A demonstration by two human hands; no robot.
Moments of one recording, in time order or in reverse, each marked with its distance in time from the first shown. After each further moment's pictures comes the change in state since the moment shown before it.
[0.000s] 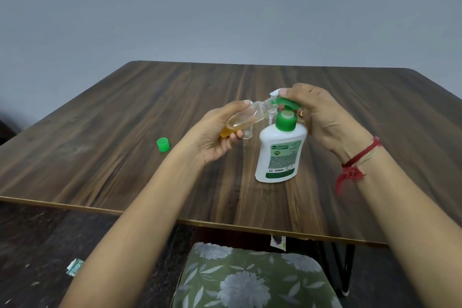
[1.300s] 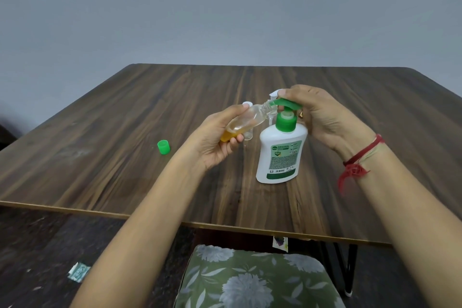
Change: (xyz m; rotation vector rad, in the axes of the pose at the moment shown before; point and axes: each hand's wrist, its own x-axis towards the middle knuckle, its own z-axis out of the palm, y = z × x) left_hand -0.001 -0.006 -0.001 -0.031 0.011 0.002; right_hand 0.001 -0.001 -0.002 -0.078 -0.008 0.076
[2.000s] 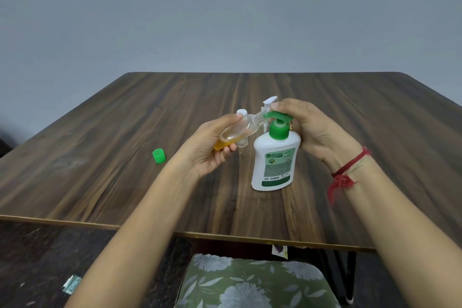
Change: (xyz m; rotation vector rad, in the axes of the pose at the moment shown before) left_hand 0.001 0.002 -0.001 0.051 -0.011 -0.007; right_hand 0.000 0.007 0.000 0.072 -0.025 0.047
